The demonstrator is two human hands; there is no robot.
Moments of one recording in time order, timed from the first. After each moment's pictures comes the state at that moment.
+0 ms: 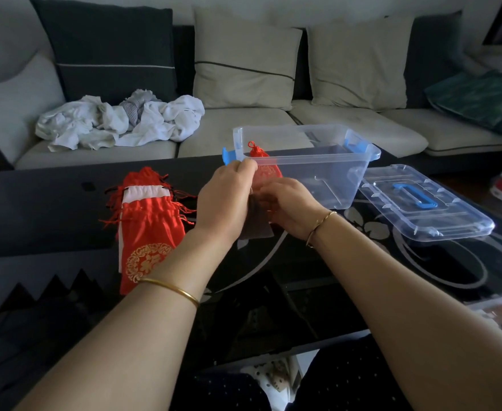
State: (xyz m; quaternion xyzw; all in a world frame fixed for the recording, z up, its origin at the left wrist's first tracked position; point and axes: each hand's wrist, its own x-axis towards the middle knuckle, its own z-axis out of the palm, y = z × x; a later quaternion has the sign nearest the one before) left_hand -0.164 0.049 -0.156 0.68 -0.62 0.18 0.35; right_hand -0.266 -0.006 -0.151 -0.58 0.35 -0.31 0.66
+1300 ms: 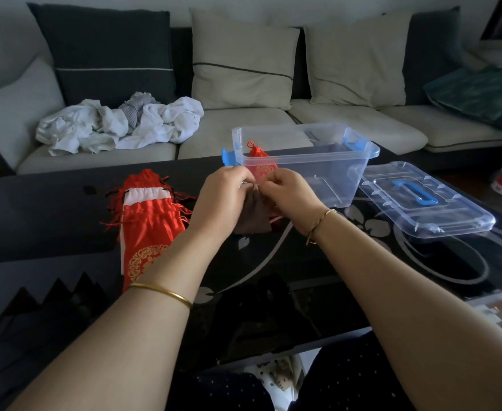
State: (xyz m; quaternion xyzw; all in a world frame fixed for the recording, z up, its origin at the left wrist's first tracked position) left_hand -0.152 0.050 -0.154 0.65 -0.63 0.05 0.43; right_hand -0.267 -0.007 -0.149 -0.74 0.39 -0.35 0.42
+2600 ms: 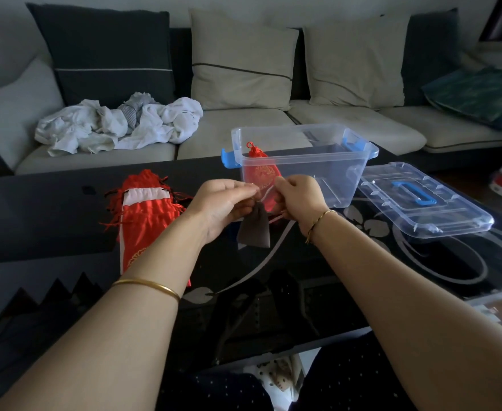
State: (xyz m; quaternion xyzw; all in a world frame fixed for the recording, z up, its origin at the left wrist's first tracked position) left_hand -0.146 0.049 -0.154 0.59 -0.40 -0.43 0.56; right_hand -0.273 -0.014 -0.156 -0.64 0.49 -0.37 0.46
